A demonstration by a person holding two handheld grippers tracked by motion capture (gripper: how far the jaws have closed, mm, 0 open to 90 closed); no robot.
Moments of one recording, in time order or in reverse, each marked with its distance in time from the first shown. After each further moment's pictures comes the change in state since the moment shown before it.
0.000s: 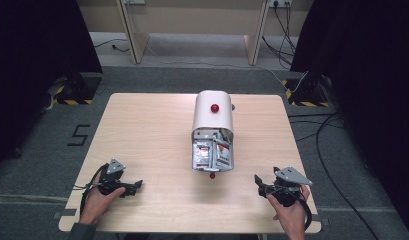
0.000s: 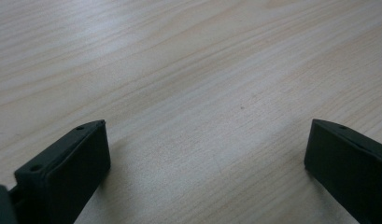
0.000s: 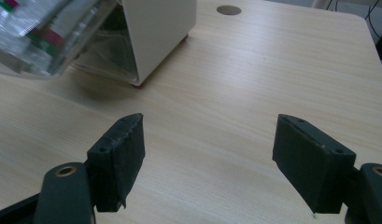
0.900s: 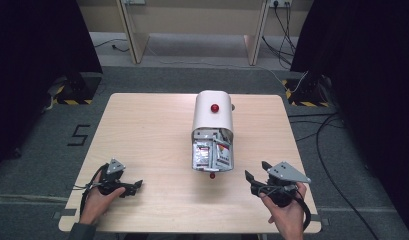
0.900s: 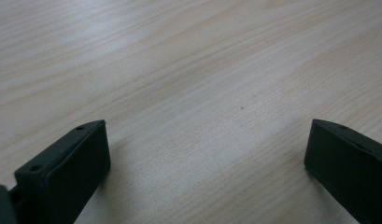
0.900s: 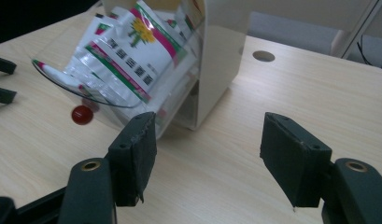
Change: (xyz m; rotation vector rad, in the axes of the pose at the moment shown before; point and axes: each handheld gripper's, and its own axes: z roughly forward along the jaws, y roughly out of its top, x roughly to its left) left arm 0.000 0.000 0.000 -0.001 0.000 -0.002; right arm 0.041 0.051 -0.037 -0.055 0.088 -0.064
